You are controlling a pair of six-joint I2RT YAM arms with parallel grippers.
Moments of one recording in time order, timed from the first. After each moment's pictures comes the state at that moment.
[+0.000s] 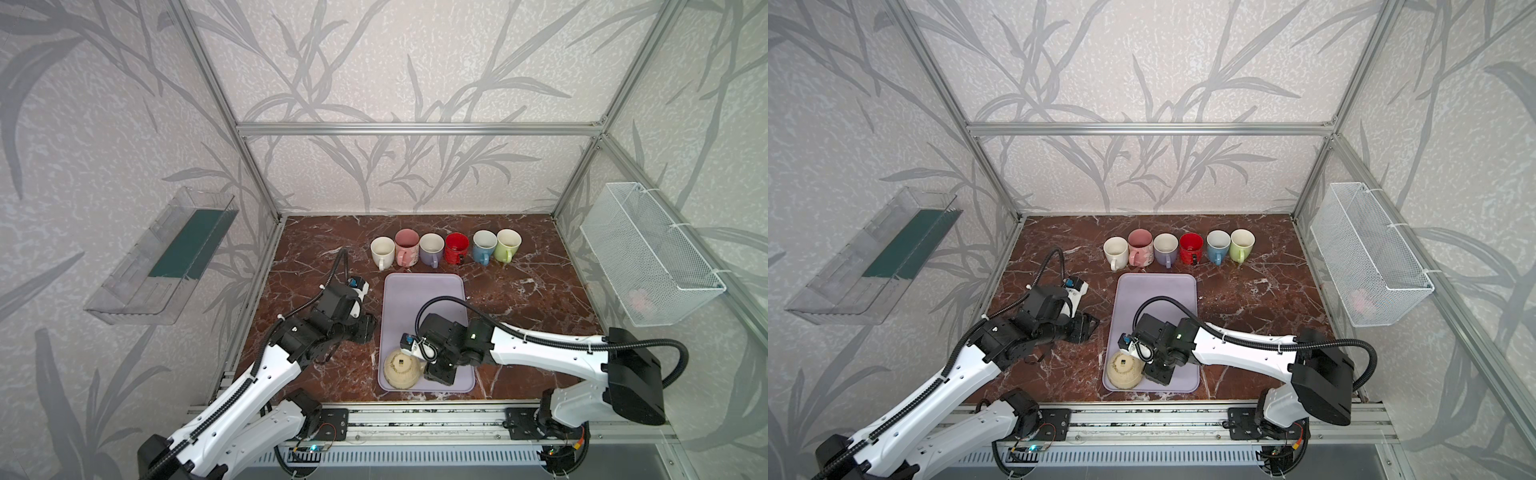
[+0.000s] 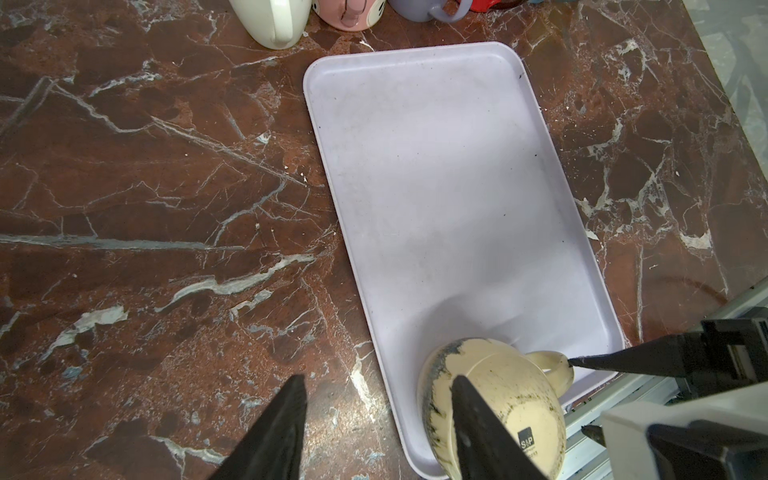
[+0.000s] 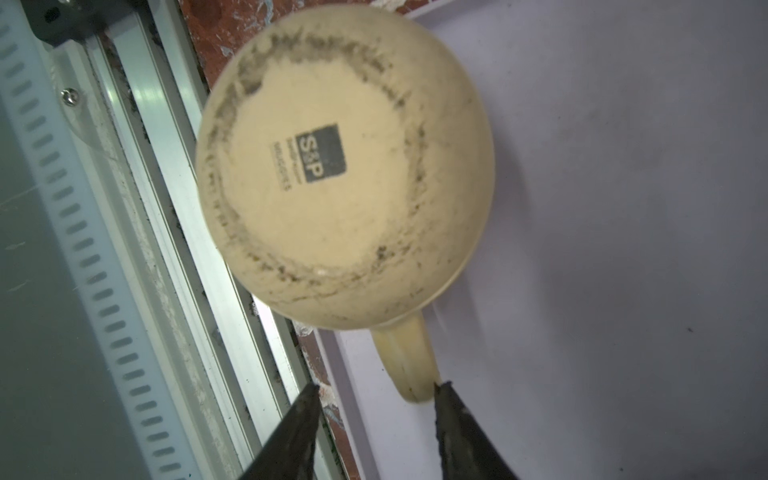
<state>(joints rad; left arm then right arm) -0.58 0.88 0.80 -0.78 0.05 -0.35 1.13 1.47 0.96 -0.70 -0.15 -0.06</state>
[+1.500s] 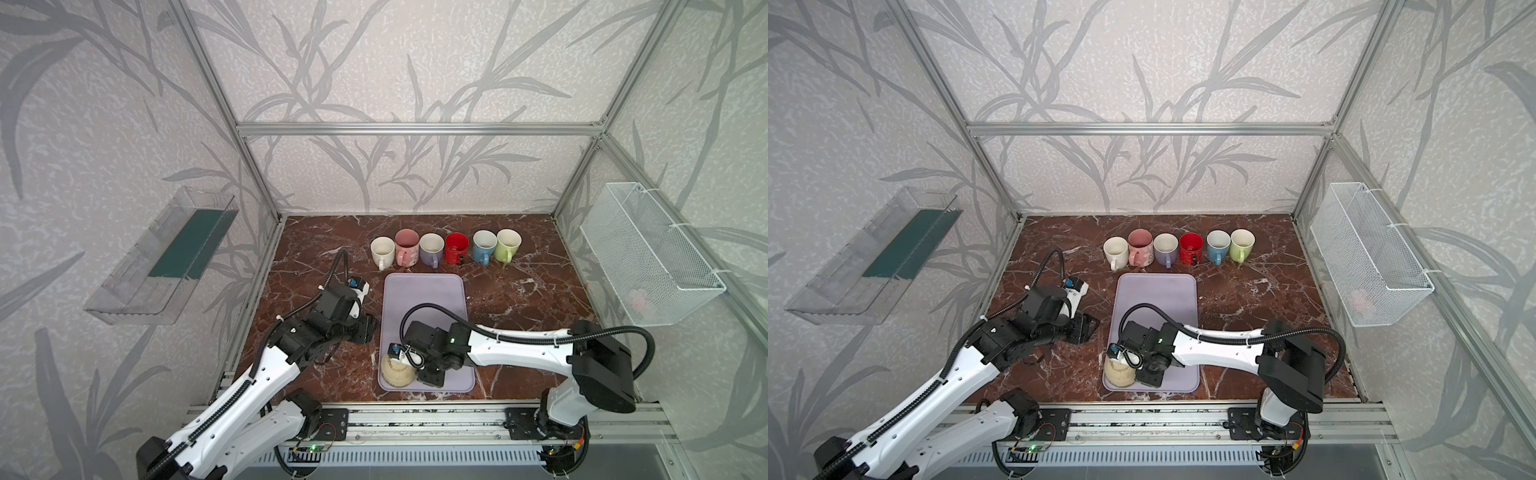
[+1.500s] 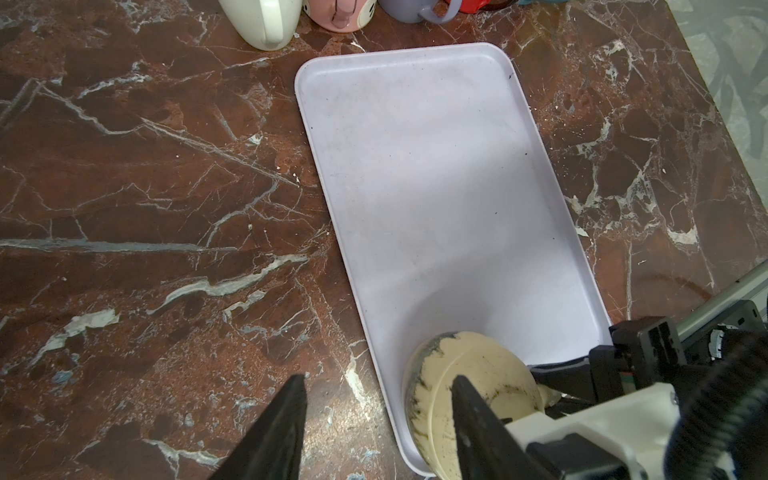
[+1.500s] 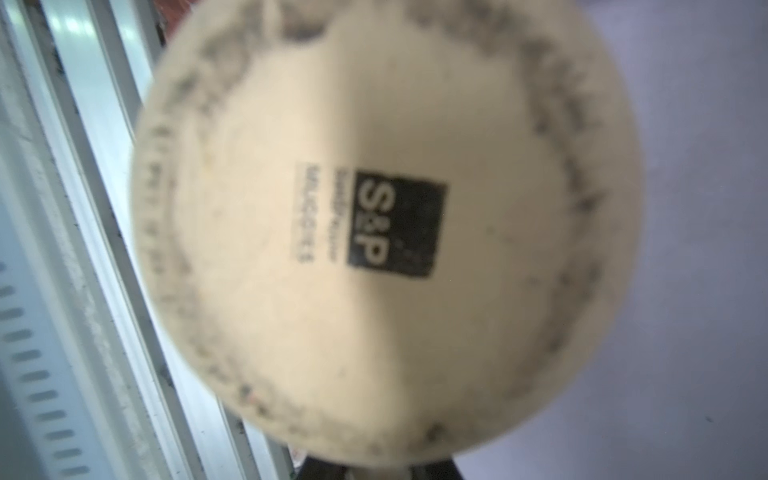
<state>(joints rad) -0.59 0.87 0.79 -0.78 0.07 -0.35 1.18 1.62 1.01 -0.65 -0.09 -0.14</state>
